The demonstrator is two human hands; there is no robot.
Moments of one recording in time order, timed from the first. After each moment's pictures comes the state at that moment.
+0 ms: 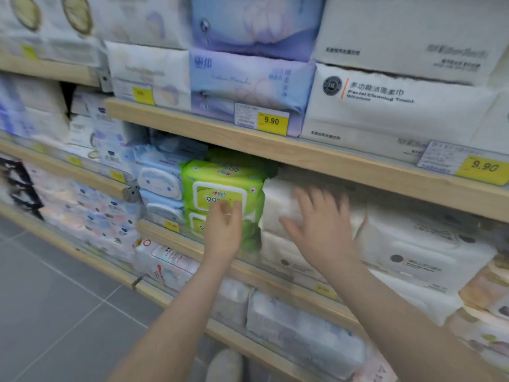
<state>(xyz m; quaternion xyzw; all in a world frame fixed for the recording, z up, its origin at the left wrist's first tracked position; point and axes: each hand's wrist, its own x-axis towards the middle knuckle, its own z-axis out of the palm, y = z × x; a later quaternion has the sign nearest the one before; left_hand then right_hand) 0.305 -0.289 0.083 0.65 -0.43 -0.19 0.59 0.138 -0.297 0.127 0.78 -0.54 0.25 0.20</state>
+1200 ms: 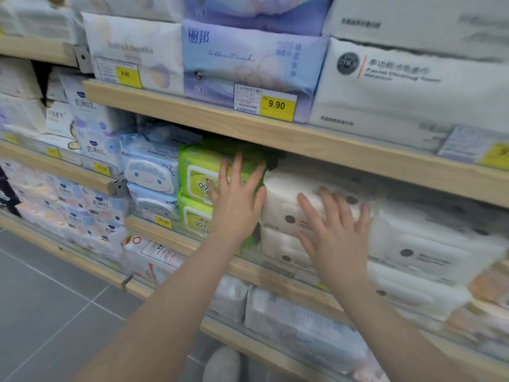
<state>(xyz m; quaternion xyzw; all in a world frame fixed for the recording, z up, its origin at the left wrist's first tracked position) 0.310 -0.337 0.088 0.66 -0.66 0.11 0.35 0.116 -0.307 0.077 0.74 -0.51 0.26 0.35</state>
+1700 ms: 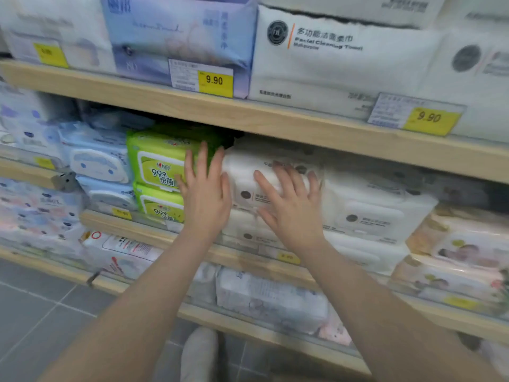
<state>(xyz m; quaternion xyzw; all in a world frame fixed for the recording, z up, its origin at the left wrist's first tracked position) 0.273 -0.328 0.077 0.64 -0.63 0.10 0.43 0.095 -0.326 0.071 0.76 -0.47 0.27 0.37</state>
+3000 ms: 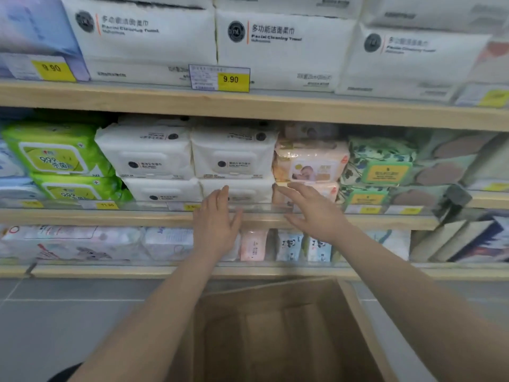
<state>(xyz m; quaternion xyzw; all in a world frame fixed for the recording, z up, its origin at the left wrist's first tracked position) 0.074 -0.202 0.033 0.57 -0.77 -0.04 0.26 -0.165 -0.168 0.079 0.79 -0.59 0.14 -0.02</state>
